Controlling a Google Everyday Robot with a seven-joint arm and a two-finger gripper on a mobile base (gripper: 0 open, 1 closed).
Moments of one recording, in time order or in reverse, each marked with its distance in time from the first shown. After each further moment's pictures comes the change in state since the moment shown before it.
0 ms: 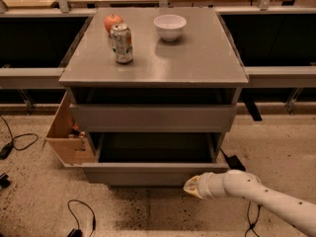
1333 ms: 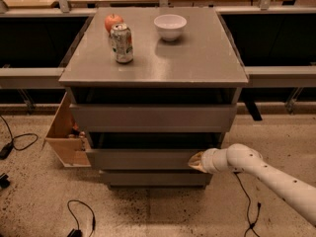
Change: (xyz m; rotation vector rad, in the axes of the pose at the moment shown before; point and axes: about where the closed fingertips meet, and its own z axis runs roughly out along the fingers) arm -0.020 -0.103 -0.008 0.070 -0.022 -0.084
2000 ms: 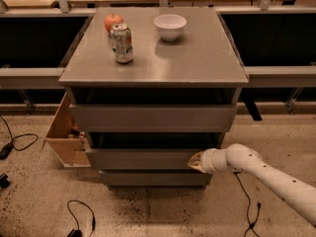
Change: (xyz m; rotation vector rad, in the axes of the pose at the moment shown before) arm 0.000 0.000 0.000 0.000 0.000 0.000
